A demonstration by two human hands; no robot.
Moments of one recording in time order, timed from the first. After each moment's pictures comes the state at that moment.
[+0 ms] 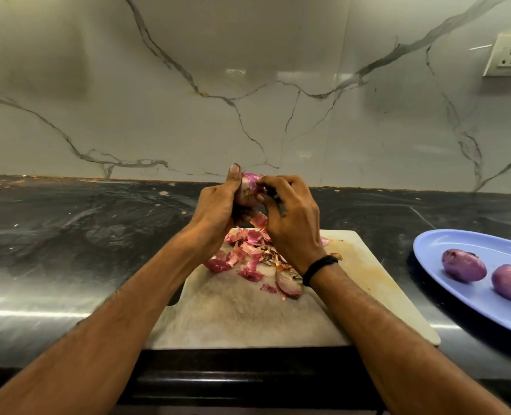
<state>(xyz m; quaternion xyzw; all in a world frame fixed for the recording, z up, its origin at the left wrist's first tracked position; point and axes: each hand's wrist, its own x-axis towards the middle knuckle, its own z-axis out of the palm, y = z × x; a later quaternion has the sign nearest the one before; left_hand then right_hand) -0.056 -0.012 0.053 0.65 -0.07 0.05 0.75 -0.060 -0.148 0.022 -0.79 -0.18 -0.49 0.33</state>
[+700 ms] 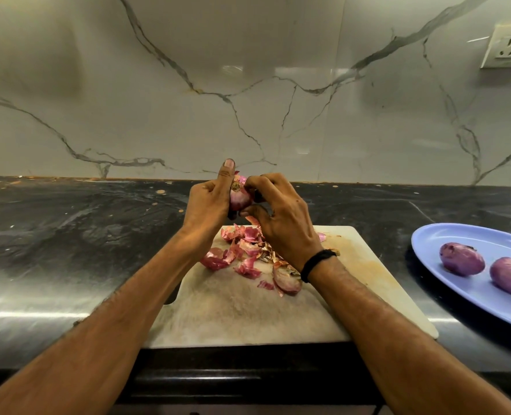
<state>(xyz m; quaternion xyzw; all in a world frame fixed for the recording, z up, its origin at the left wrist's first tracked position) -0.054 -0.010 0.048 0.72 -0.07 0.16 0.67 -0.054 -0.150 0.021 -0.80 -0.28 -0.45 0.27</state>
